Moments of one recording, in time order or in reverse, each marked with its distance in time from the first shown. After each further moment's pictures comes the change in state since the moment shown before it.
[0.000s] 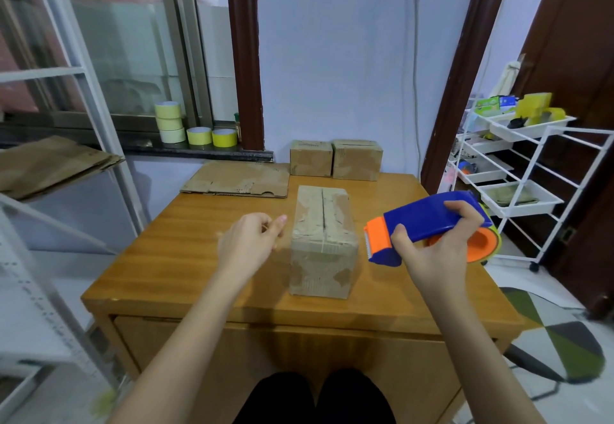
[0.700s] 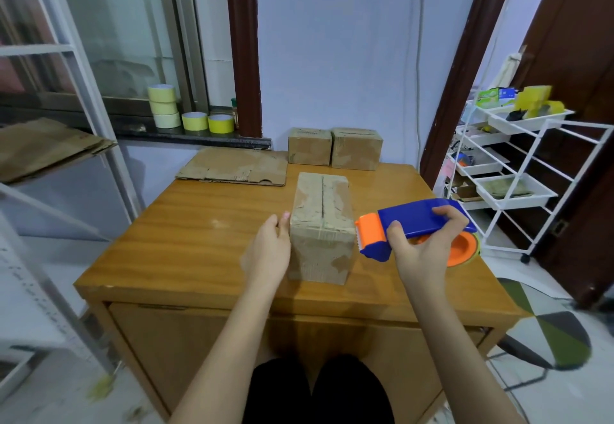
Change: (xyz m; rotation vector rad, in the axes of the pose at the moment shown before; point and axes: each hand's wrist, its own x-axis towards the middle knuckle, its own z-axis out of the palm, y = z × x) left_hand -0.012 0.002 0.052 -0.147 -0.007 -0.177; right_hand -0.013 0.013 0.020 0.148 0.034 0.157
